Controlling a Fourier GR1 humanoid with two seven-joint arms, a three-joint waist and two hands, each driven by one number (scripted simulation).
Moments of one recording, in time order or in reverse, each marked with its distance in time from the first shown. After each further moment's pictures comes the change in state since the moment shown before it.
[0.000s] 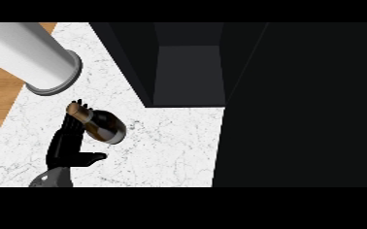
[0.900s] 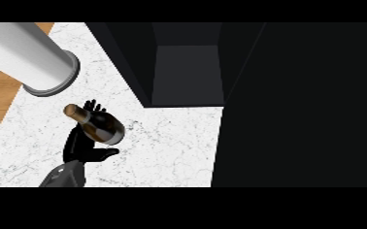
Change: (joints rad) left arm -0.160 -0.007 0.012 0.334 -0.009 -0.037 -0.123; right arm -0.019 0.003 0.015 -0.007 0.015 -0.004 0.022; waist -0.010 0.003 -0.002
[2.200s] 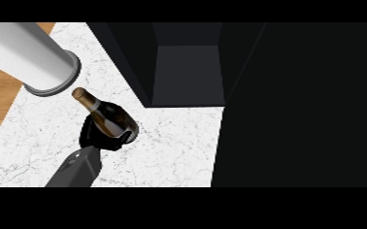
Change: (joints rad) left arm -0.101 -0.063 0.008 0.026 0.051 -0.005 0.004; right arm 0.049 0.000 -0.022 0.006 -0.016 0.036 -0.014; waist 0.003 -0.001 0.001
